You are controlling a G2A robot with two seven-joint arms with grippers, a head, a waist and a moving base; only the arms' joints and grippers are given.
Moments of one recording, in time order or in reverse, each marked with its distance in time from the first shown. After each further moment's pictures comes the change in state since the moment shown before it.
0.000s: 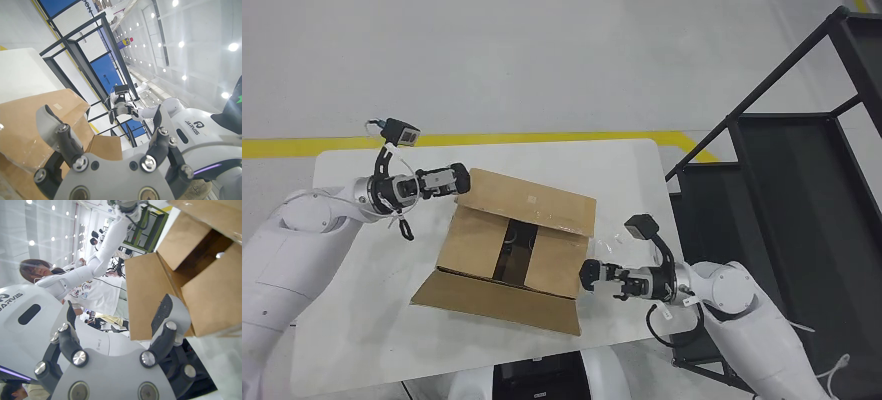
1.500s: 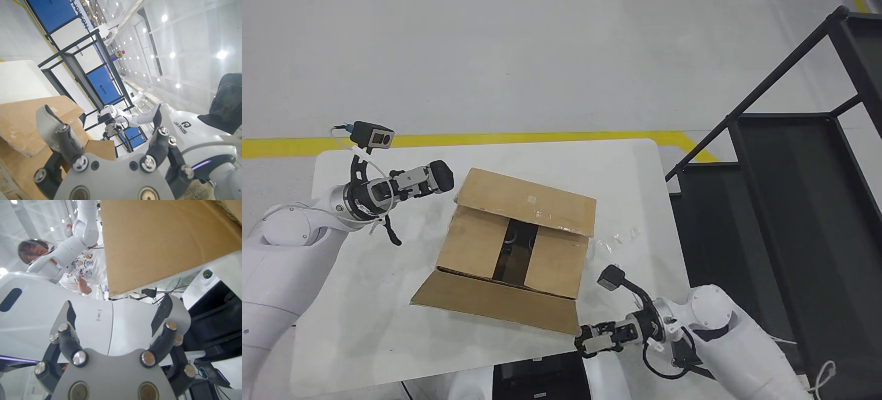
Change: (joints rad) left arm 0.097 0.028 -0.110 -0.045 -0.050 -0.027 0.028; right arm -0.005 0.018 -0.186 0.088 0.103 0.113 0.245
